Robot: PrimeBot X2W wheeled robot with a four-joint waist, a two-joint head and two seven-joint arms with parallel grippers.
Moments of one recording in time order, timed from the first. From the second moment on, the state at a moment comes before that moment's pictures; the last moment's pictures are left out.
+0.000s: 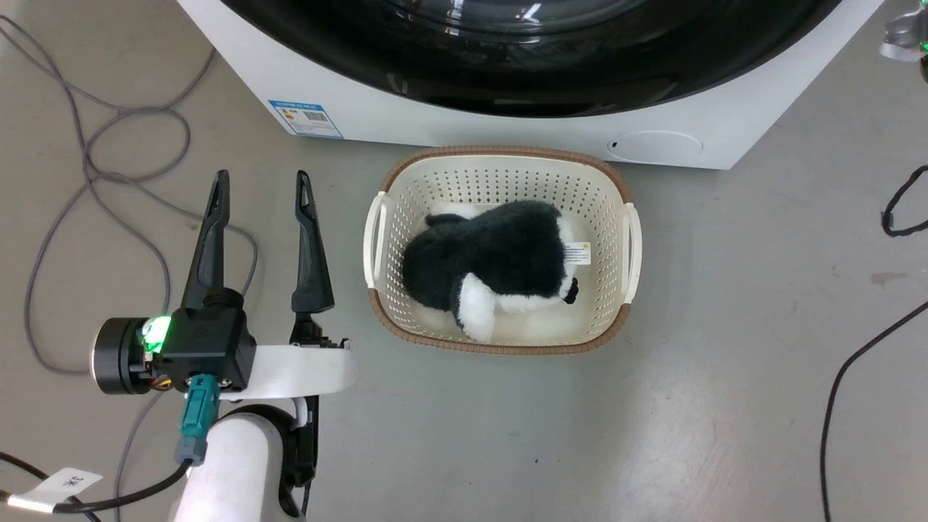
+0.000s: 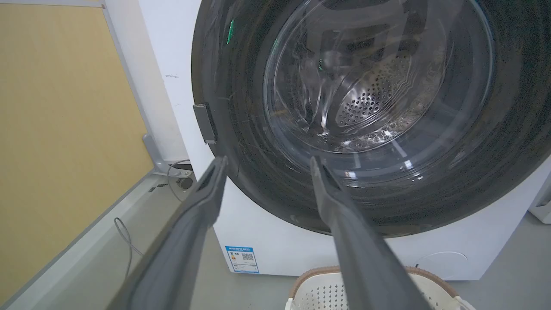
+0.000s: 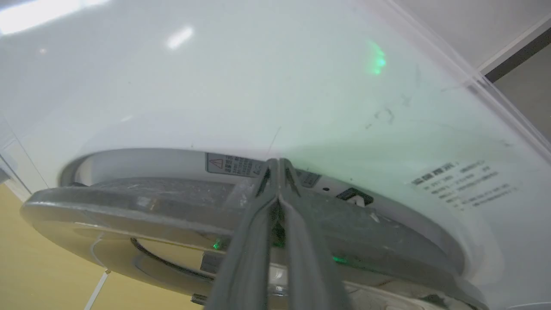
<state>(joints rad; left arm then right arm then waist) -0.27 0.06 -0.12 -0.11 0.00 0.17 -0.20 -1.17 -0.29 0.08 0.77 1.29 0.13 0.09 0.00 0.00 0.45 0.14</state>
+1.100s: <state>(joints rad) -0.22 0.06 -0.12 -0.09 -0.01 0.20 -0.26 -1.10 -0.40 0.29 0.90 1.58 0.13 0.46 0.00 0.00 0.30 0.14</state>
